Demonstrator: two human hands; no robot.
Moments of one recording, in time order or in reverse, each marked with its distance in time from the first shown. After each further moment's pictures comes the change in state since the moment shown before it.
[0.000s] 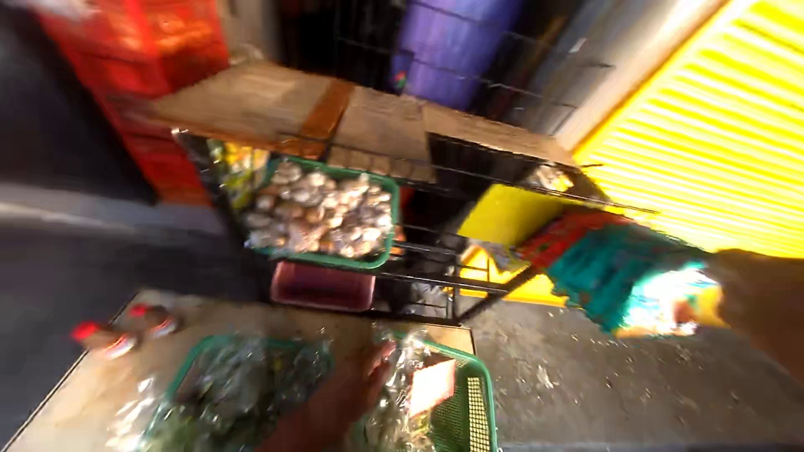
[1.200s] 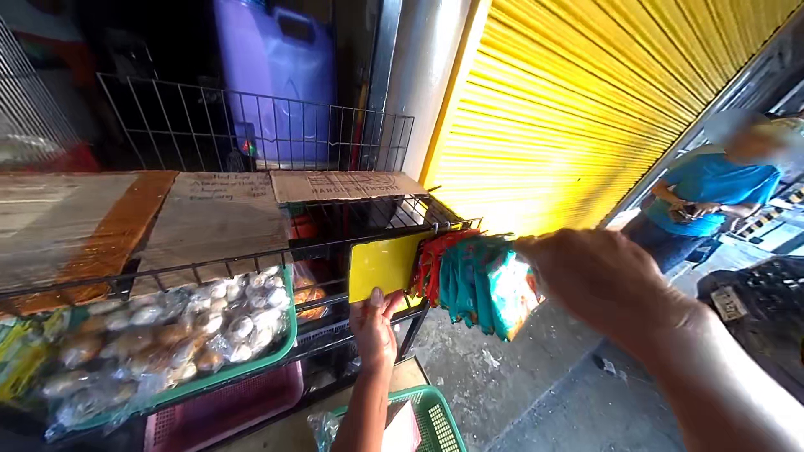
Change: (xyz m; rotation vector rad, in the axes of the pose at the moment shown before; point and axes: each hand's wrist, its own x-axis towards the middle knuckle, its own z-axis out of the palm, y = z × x) left_hand 0.226 0.122 0.085 -1.582 0.492 0.313; right_hand 0.010 -0.021 -0.029 -0.244 -0.104 0.156
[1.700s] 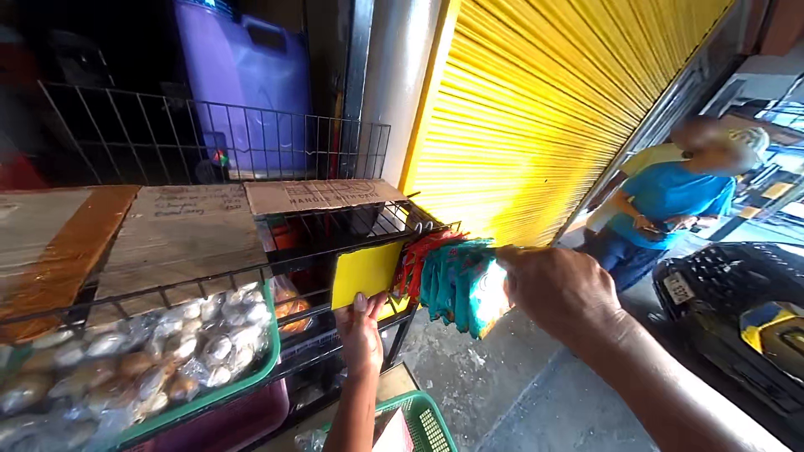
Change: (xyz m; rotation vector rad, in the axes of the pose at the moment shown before) left_hand 0.008 0.000 0.005 -0.034 -0.054 -0.006; right_hand -0.010 -0.012 0.016 0.083 0.128 0.227
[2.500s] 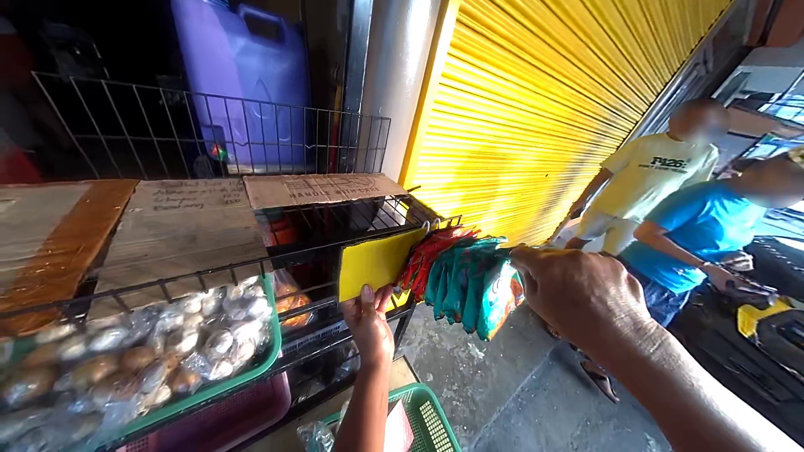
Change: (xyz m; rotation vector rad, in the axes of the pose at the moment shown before) left_hand -0.007 -0.014 0.009 -0.033 0.055 0.040; right_hand -0.017 0.015 0.011 -0.064 0.142 -0.071
